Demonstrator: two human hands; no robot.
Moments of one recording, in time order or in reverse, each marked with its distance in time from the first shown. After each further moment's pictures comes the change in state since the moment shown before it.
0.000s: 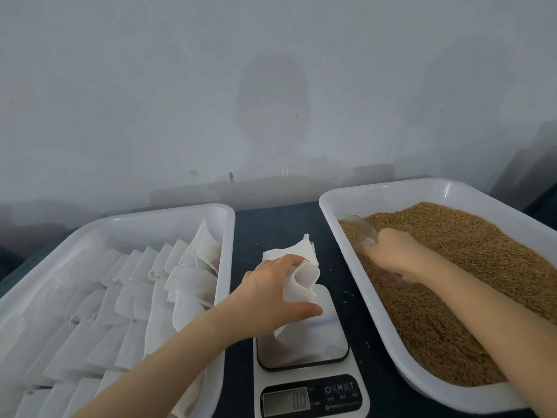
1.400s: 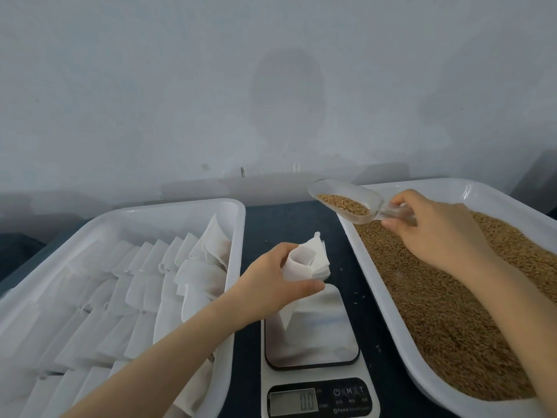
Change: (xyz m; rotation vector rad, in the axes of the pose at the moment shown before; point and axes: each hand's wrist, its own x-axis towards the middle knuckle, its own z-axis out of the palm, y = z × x) left_hand 0.002 0.001 -0.009 -0.289 0.122 -0.046; right_hand -0.013 0.003 -0.034 -0.410 0.497 -0.469
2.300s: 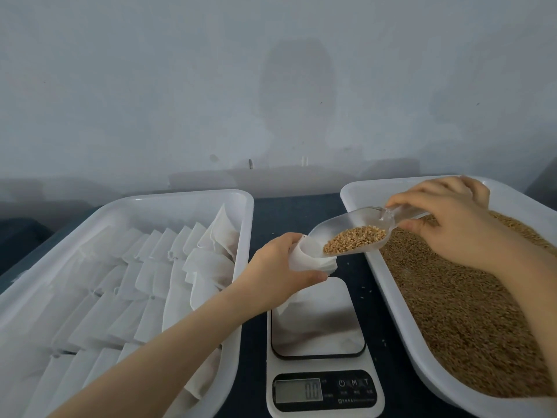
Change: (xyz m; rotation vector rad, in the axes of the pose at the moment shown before) left_hand 0.000 -0.001 0.001 0.046 0.070 0.042; right_hand -0.002 0.007 -0.015 0.095 -0.054 -0.236
